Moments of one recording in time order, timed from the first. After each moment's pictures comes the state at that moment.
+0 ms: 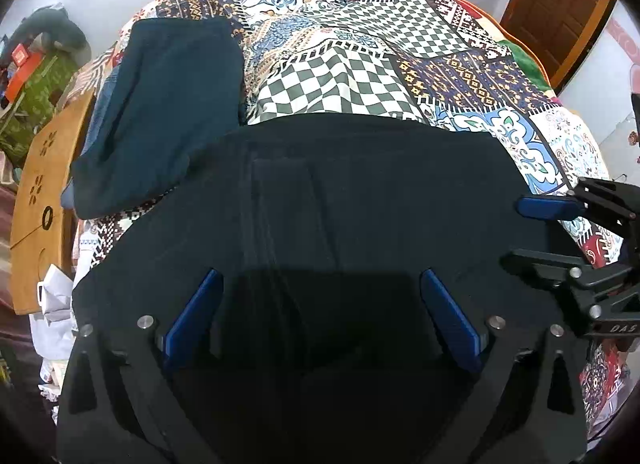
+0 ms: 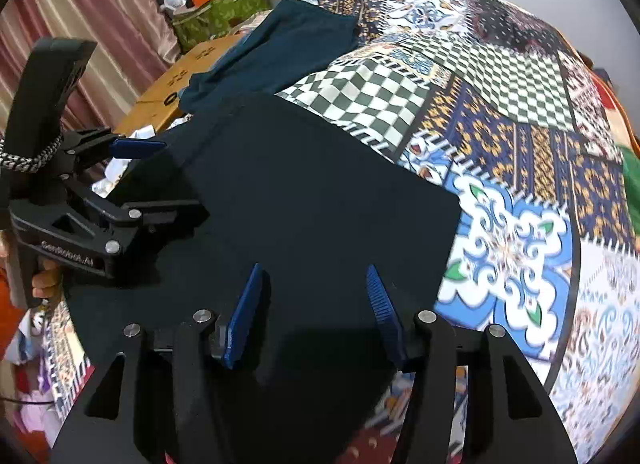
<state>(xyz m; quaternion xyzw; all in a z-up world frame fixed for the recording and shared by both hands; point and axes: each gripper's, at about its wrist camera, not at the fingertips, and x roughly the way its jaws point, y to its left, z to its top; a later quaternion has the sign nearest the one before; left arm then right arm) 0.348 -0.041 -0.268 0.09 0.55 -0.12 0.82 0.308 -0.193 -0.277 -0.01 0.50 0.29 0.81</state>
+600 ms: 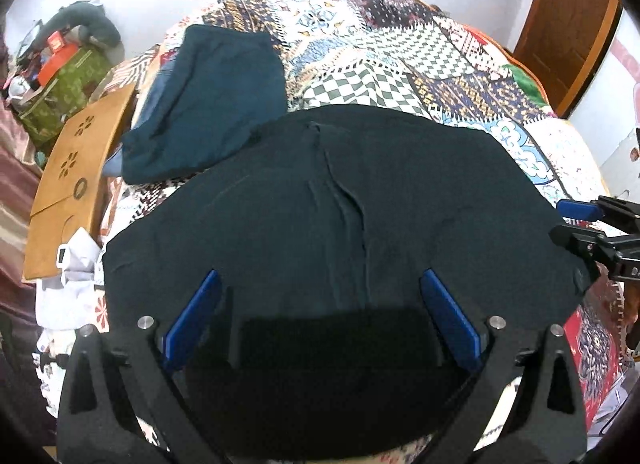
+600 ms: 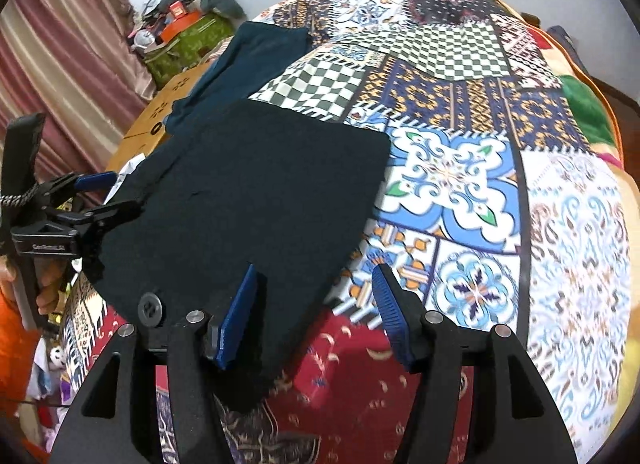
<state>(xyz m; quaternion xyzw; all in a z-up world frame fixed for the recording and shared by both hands) 0.285 -0.004 -0.241 0.07 0.51 -0.09 0.85 0.268 -0.234 -0.270 0.05 0.50 0.24 0.83</state>
